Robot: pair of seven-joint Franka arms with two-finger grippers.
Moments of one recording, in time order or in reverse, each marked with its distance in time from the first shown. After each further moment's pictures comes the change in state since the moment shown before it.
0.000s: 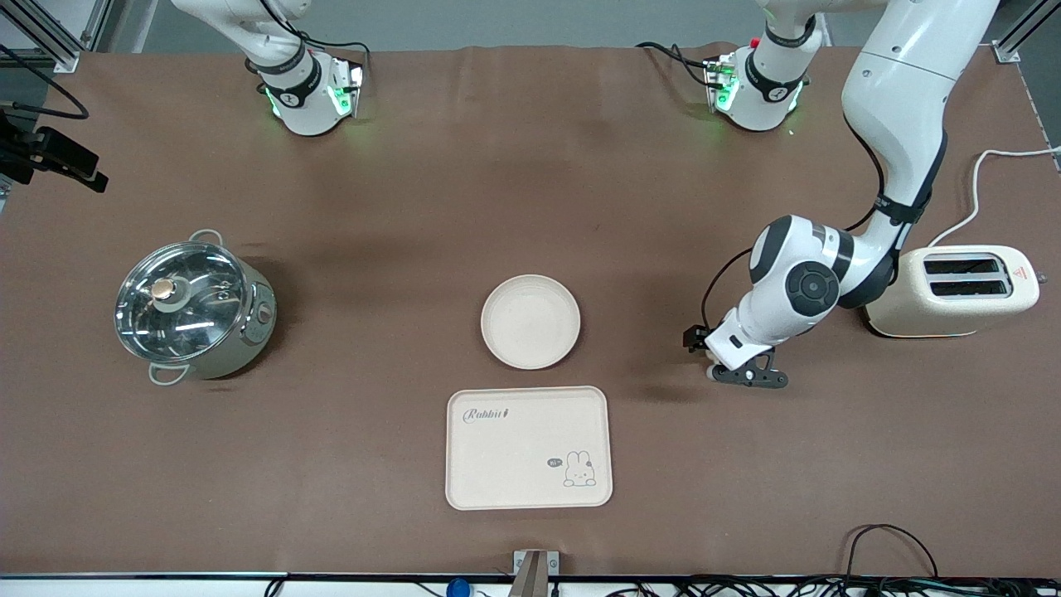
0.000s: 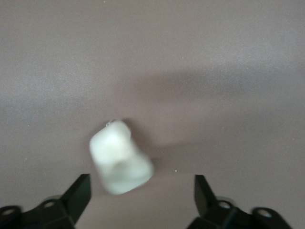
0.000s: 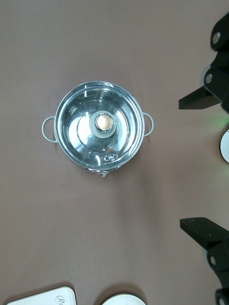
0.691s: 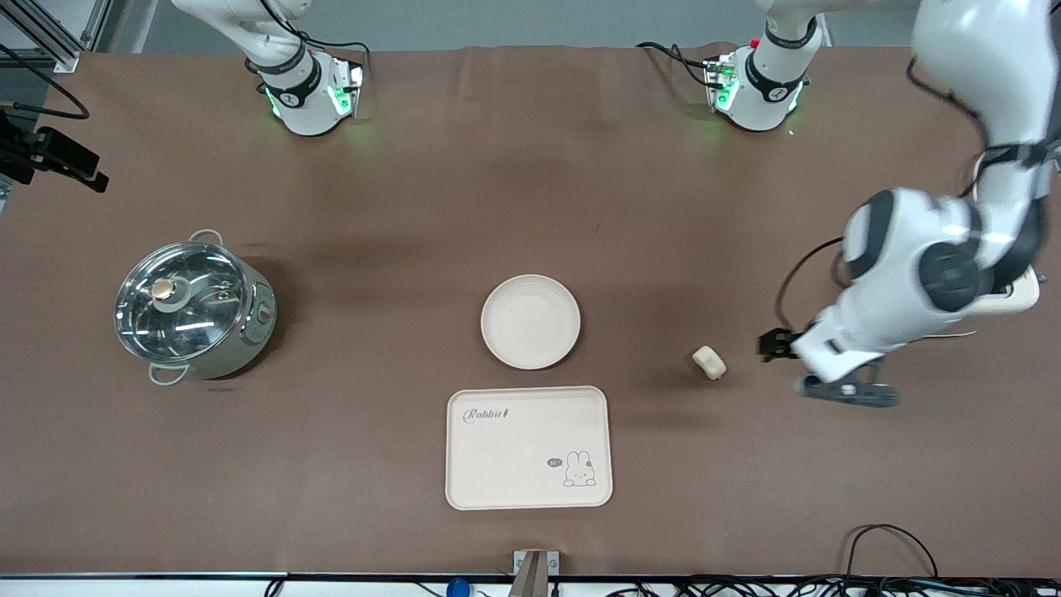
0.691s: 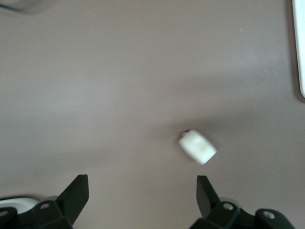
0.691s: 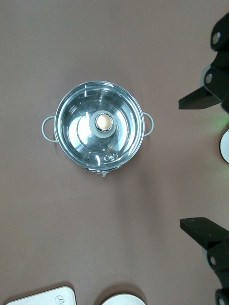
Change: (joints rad) left arm 0.121 -0.167 0.000 0.284 0.000 -0.421 0.202; right arm 0.000 0.000 0.000 -0.001 0.000 0.000 0.000
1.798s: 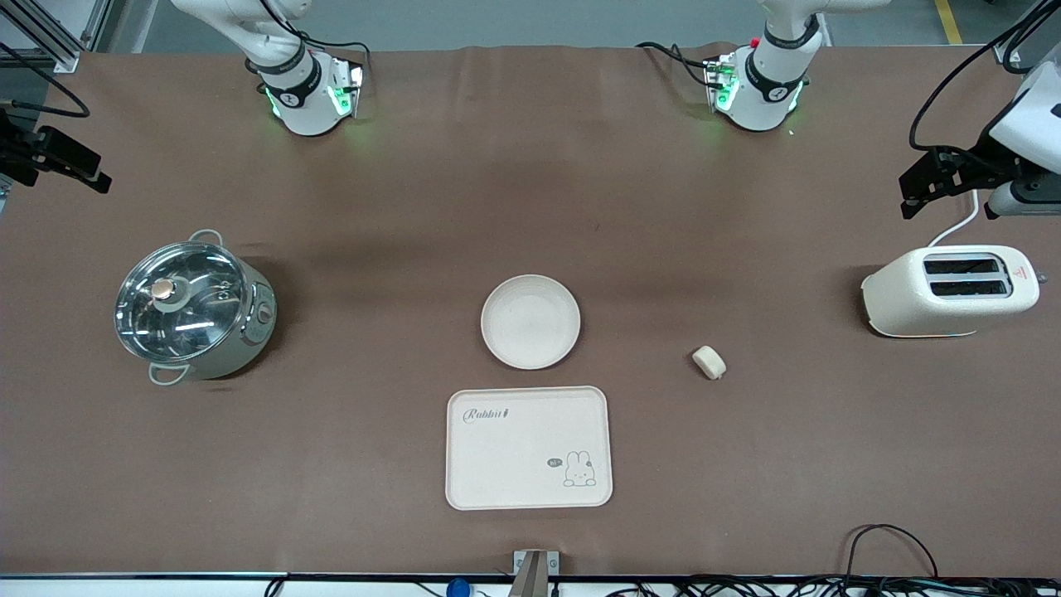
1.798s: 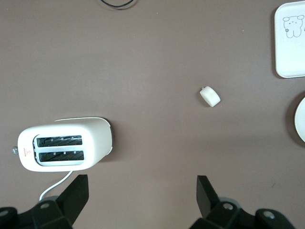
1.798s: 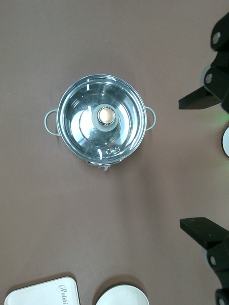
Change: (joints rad) left arm -0.197 -0.453 0.281 -0.008 -0.079 -0.387 0.009; right arm 0.000 -0.002 0.000 0.004 0.027 0.008 -0.004
